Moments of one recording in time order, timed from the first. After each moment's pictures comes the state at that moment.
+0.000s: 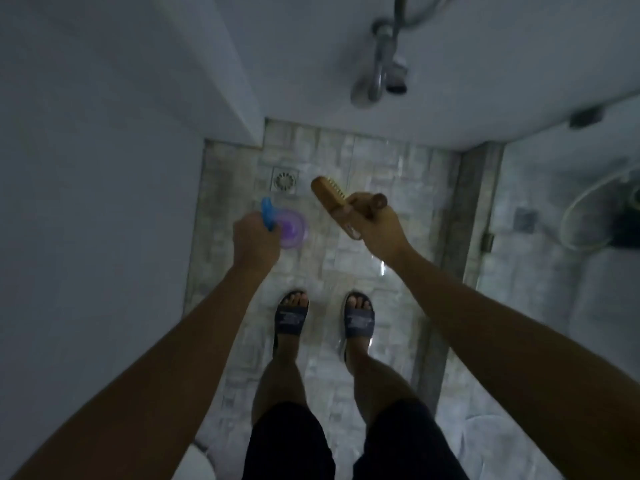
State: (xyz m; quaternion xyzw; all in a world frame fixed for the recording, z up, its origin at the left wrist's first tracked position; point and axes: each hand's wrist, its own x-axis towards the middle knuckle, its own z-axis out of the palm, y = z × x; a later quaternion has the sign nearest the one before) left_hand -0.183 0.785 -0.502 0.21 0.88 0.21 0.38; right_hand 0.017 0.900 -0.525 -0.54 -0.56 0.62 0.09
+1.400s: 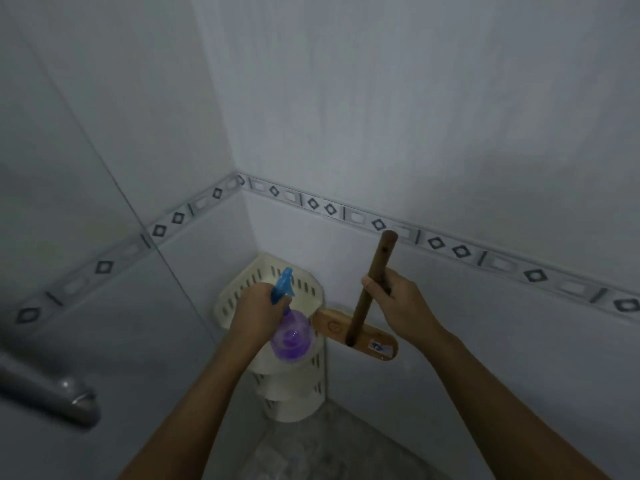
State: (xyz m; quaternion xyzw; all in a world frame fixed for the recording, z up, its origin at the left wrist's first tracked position) left_hand -0.020 0.089 0.091 -0.46 0.82 0.30 -0.15; right_hand -0.205 0.274 0.106 0.38 -0.76 0.48 -0.20
